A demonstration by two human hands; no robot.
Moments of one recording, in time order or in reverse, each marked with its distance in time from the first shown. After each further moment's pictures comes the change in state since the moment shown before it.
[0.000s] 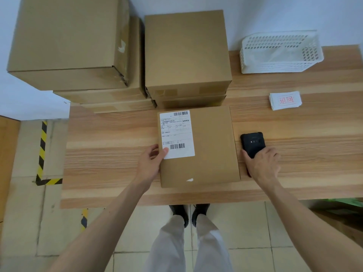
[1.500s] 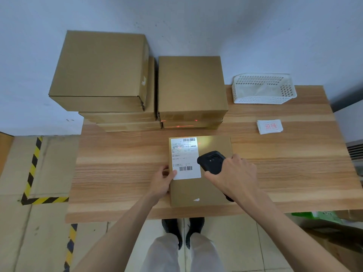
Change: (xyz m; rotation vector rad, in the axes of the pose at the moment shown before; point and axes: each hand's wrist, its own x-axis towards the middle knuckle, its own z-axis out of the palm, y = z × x) left_hand -0.011 0.001 -0.005 0.160 -0.186 -0.039; right_hand -0.144 -0.092 -0.179 -0.134 -0.016 -0.412
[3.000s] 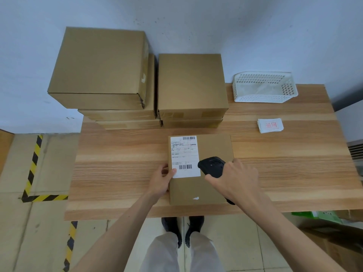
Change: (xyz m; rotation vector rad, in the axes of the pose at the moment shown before) left_hand -0.003 -0.001 0.001 -0.019 0.023 -0.005; right_hand -0.006 0.006 0.010 0.007 -0.013 -0.011
